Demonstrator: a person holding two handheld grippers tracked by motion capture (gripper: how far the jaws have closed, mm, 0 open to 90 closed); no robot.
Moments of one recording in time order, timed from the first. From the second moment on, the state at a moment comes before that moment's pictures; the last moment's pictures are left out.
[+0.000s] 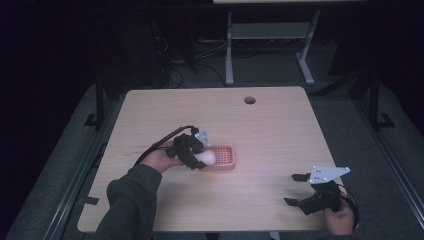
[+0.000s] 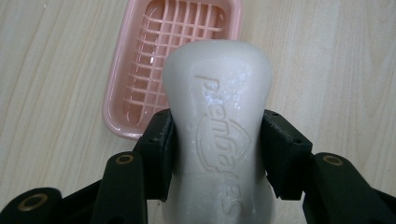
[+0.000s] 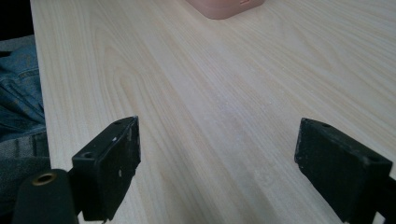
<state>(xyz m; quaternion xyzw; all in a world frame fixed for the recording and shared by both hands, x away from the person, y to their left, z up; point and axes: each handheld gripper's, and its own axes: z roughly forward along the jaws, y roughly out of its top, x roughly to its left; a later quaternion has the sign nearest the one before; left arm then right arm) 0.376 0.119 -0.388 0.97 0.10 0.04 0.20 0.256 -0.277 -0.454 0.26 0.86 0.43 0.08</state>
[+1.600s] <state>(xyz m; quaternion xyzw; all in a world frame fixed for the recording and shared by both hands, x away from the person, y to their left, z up) 0.409 0.083 -0.399 0.98 0.09 0.04 0.20 0.256 -0.280 -0.454 0.26 0.86 0.44 0.08</state>
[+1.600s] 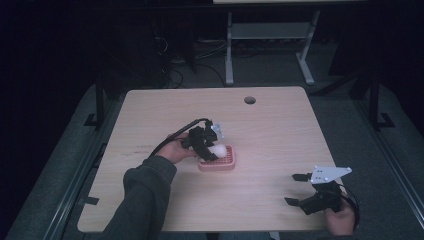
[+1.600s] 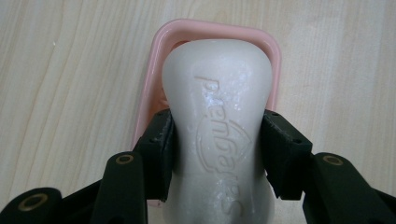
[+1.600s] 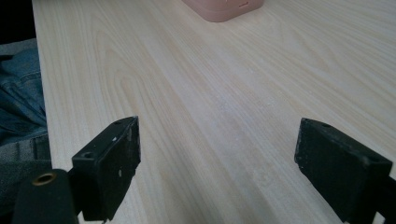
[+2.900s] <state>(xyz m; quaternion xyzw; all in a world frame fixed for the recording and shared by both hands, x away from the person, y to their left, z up) 0.420 0.069 -0.419 0.98 0.09 0.03 0.18 0.256 -0.279 -0.454 0.25 0.86 0.44 0.08</state>
